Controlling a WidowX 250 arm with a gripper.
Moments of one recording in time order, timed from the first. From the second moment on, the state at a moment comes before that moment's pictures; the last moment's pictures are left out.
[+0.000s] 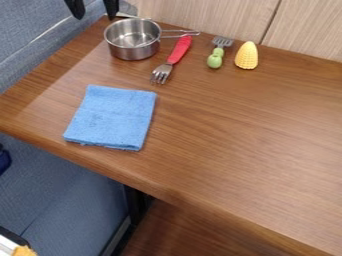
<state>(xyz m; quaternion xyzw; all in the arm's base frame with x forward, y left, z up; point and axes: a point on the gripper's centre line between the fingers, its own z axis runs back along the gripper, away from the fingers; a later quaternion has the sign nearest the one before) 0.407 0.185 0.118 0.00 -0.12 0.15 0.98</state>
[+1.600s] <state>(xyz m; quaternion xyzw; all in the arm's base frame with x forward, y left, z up) 0.293 0.099 0.091 -0.02 -0.12 0.01 0.99</state>
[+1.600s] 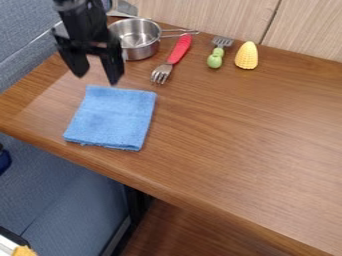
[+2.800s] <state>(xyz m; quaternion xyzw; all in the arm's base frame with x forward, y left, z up) 0.286 0.061 0.041 0.00 -0.08 -0.09 0.99</state>
